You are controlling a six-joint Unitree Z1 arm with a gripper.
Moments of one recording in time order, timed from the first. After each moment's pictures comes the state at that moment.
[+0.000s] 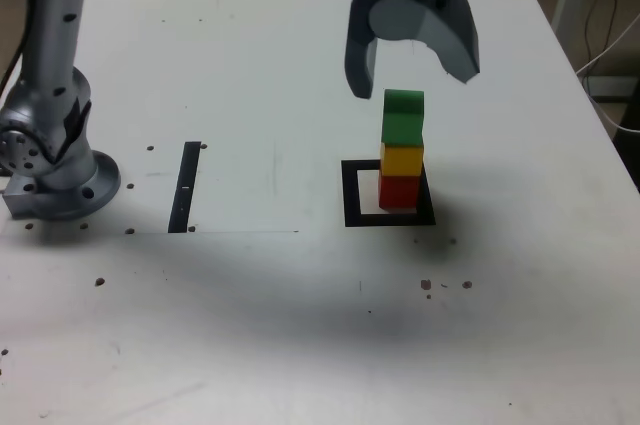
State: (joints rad) arm -0.10 1.97 -1.88 1.54 0.11 0.05
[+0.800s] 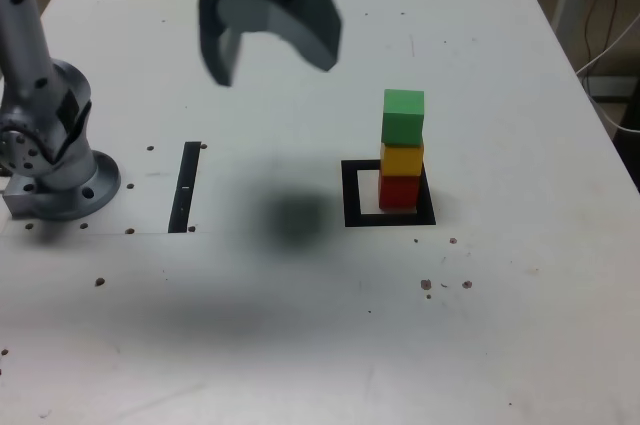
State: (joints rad) arm -0.10 1.64 -1.37 1.46 0.15 -0.01
